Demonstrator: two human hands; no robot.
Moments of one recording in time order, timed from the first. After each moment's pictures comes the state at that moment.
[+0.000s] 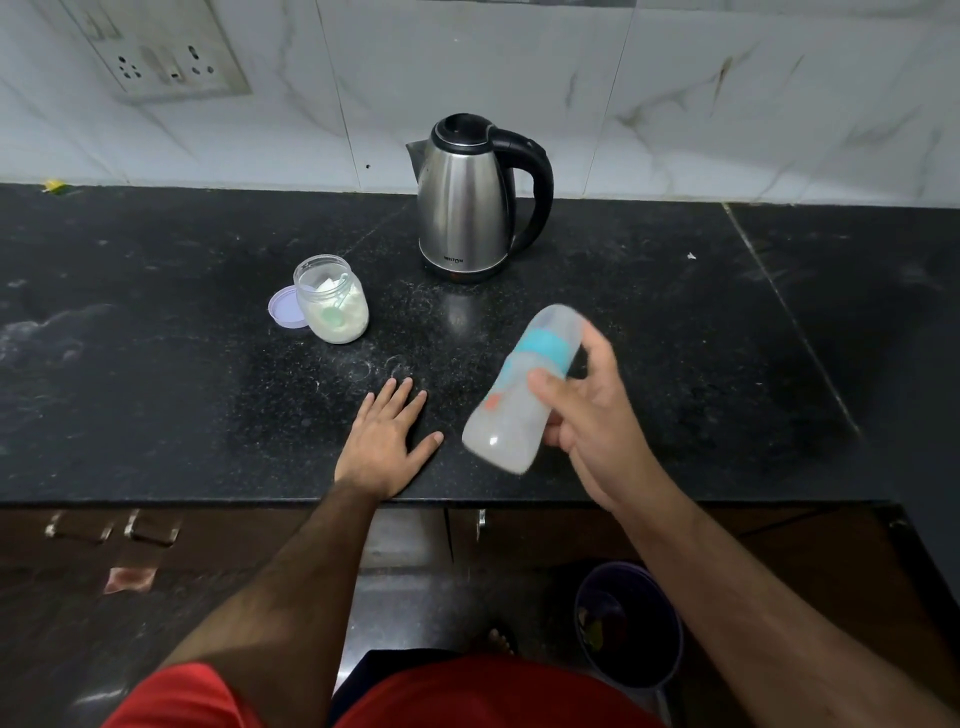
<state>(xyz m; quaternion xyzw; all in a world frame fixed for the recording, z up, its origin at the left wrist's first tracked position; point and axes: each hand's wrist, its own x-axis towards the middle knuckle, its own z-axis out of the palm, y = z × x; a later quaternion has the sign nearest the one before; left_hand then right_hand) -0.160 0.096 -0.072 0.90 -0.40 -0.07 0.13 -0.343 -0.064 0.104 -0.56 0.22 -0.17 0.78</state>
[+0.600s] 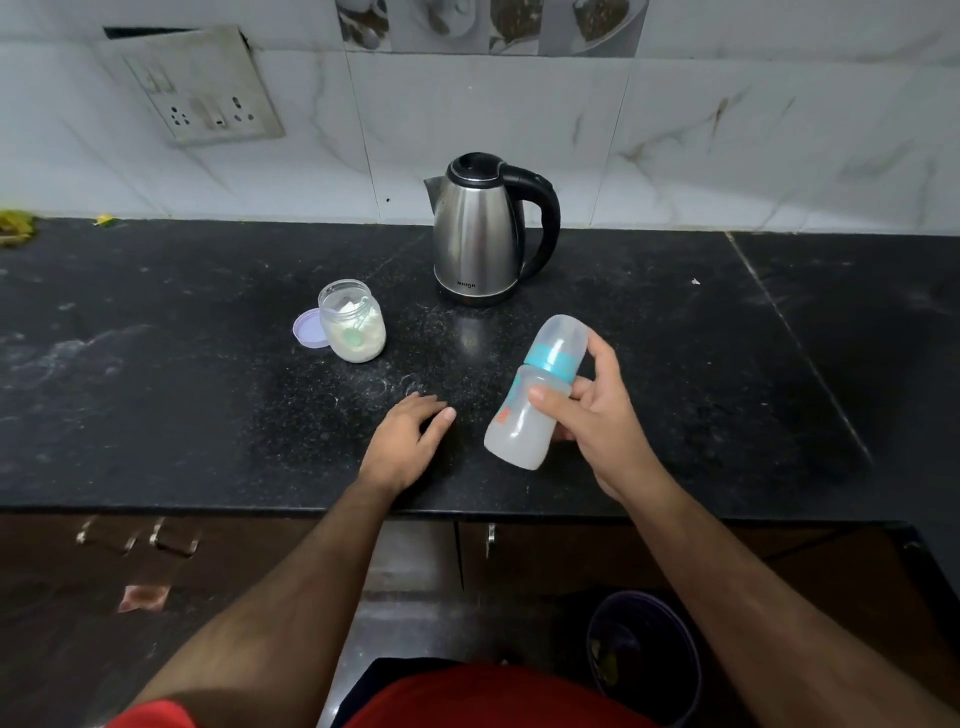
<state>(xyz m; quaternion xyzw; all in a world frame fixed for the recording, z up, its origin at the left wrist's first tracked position) -0.166 0.081 -0.033 0.87 -0.32 -0.14 0.35 -0.340 -0.079 0.092 -0.63 0.21 -0.18 0.73</state>
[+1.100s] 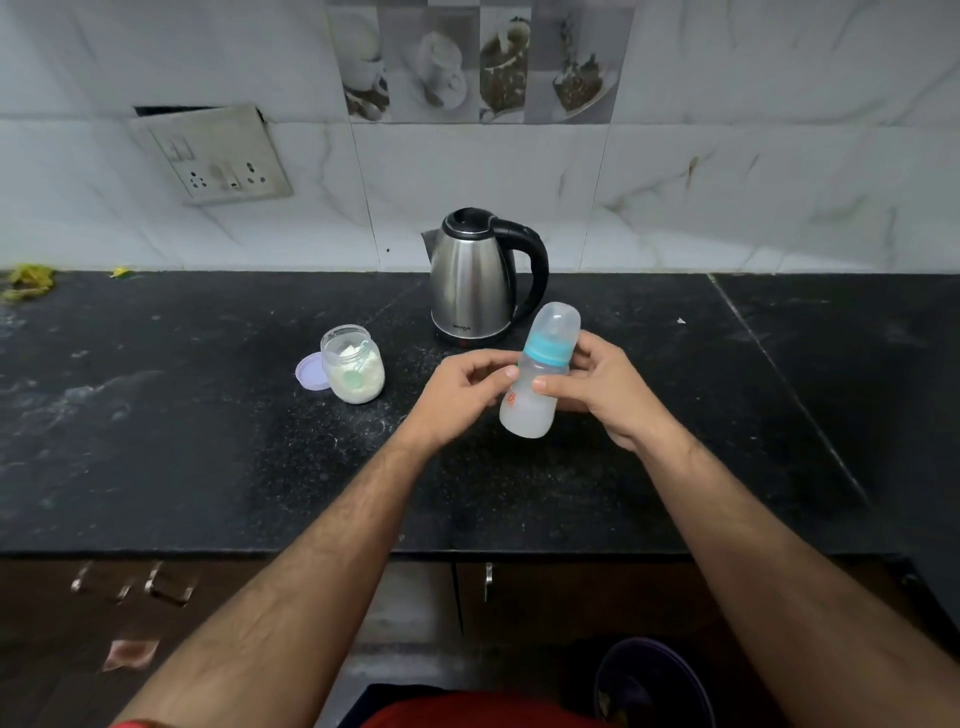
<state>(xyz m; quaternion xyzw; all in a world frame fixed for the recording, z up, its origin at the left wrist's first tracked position) -0.182 0.015 0.095 0.68 -0.37 -0.24 0.58 -0.309 -0.141 0.122 -0.72 0.17 -0.13 0.66</state>
